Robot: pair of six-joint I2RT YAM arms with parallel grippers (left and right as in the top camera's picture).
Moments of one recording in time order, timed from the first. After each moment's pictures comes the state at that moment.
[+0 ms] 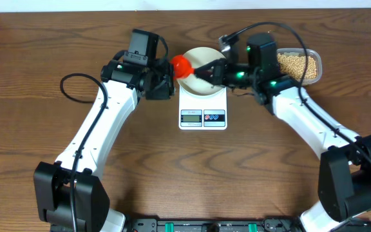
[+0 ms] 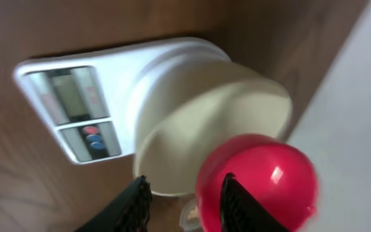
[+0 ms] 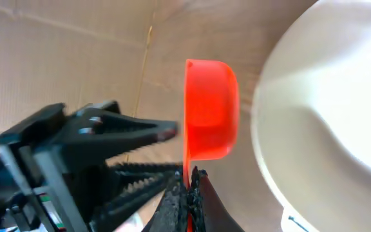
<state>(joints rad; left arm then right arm) -0.28 1.67 1.41 -0.75 0.26 -1.80 0.35 1.77 1.21 0.02 -0.83 0.77</state>
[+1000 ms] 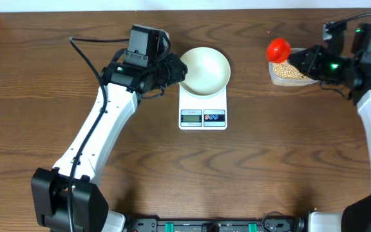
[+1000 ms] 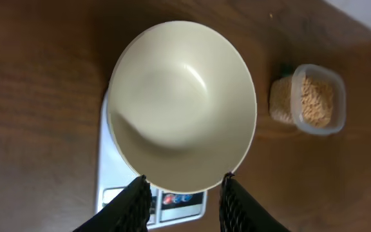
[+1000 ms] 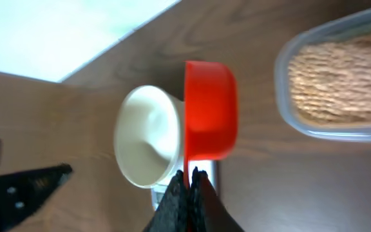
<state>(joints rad) -0.29 1.64 1.41 -0.66 0.31 -0.52 -0.15 1.54 1.40 -0.73 -0.65 0.34</state>
